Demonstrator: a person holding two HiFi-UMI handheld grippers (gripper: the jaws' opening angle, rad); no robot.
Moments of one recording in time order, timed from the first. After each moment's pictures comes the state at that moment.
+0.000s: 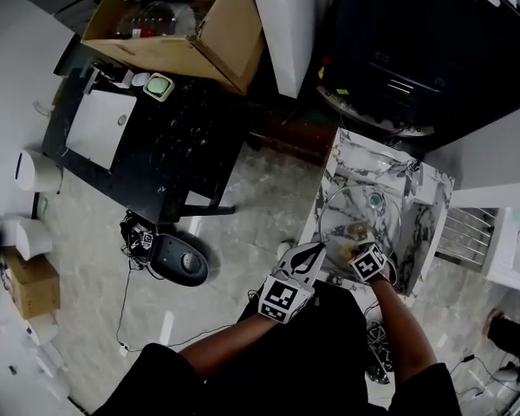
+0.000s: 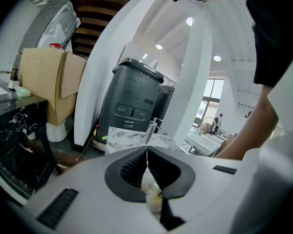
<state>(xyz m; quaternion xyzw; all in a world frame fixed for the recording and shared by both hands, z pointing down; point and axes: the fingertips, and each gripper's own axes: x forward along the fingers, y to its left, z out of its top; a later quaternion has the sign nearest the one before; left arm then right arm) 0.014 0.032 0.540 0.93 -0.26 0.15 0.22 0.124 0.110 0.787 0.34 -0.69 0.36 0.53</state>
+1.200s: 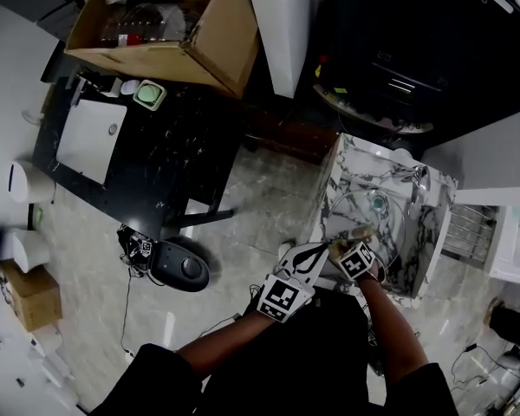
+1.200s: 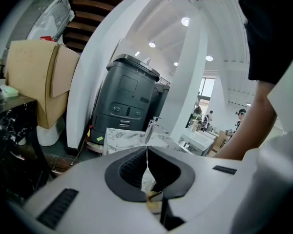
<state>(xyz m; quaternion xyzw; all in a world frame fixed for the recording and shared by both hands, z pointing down) 0.007 0.000 0.548 0.94 -0.21 0.16 0.21 0.071 0.064 0.787 0.35 -0.69 0.37 0.52</state>
